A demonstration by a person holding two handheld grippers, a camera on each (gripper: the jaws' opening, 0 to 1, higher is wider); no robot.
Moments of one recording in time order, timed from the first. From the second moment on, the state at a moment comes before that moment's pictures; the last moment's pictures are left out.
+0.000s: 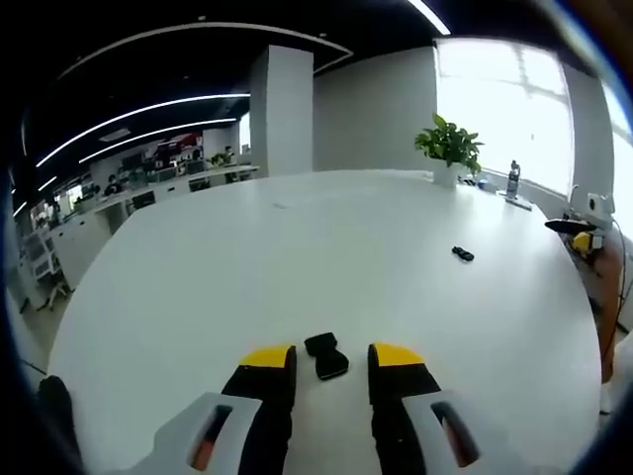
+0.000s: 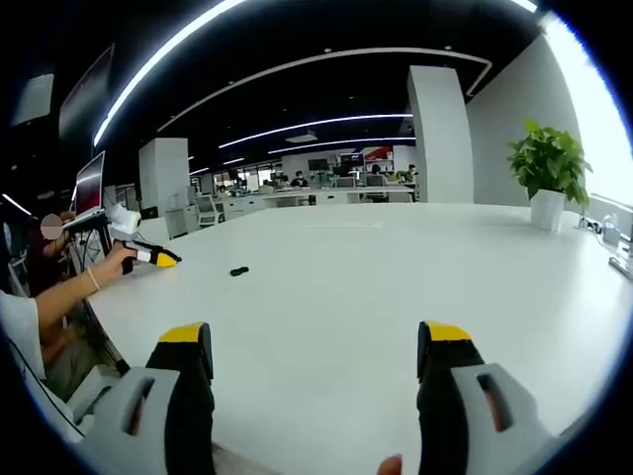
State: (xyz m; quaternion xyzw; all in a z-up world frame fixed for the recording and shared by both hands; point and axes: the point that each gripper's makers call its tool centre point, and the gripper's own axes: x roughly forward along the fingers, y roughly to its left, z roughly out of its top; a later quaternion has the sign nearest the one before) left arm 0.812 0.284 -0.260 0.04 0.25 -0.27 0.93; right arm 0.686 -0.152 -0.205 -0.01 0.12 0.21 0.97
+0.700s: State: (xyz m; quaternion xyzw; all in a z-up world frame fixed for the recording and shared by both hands) left arm 0.811 0.286 -0.261 0.03 0.24 -0.28 0.93; right arm 0.686 -0.151 -0.205 -0.01 0.12 0.21 0.97
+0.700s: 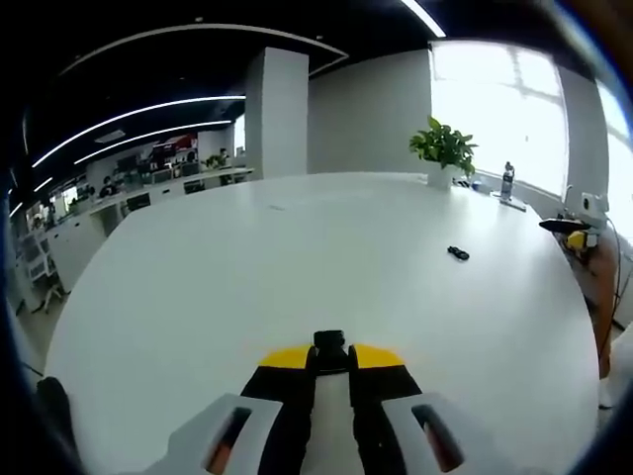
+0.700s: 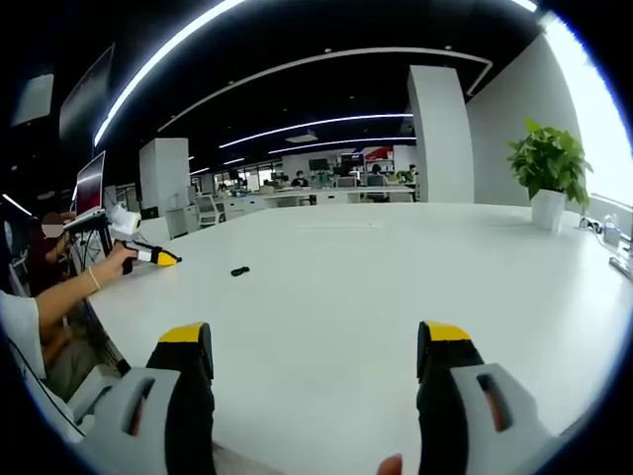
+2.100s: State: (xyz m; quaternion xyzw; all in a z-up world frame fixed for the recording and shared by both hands) left arm 0.782 0.222 -0.258 0.05 0.25 -0.38 0.89; right arm 0.686 -0.154 -0.211 0.00 0.12 0.21 0.97
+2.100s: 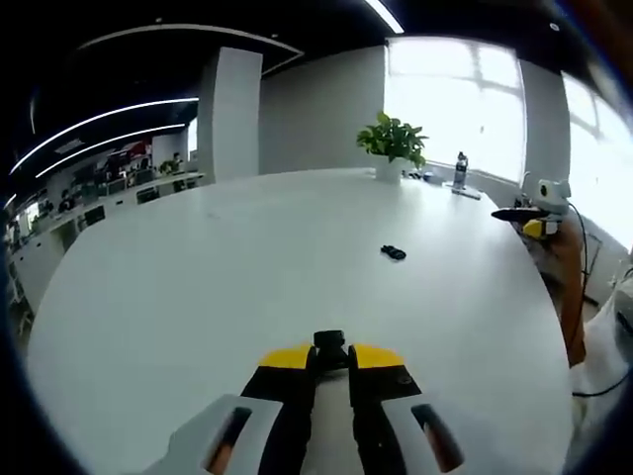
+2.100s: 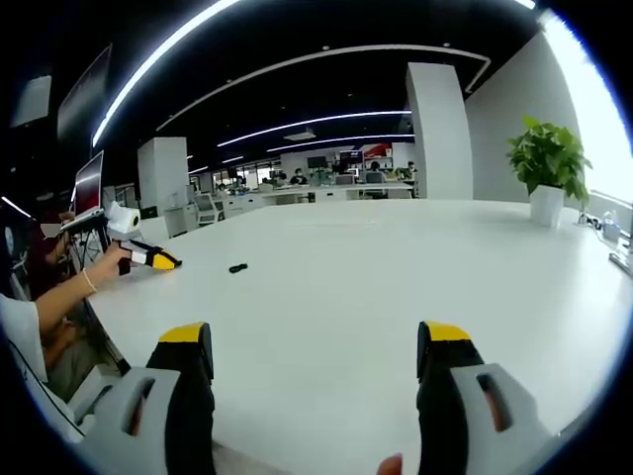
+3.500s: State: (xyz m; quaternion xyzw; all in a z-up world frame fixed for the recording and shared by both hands) left arm 0.734 0.142 -0.261 0.12 0.25 -0.53 0.80; right arm 0.686 -0.159 -0.214 0.00 0.13 0.21 0.97
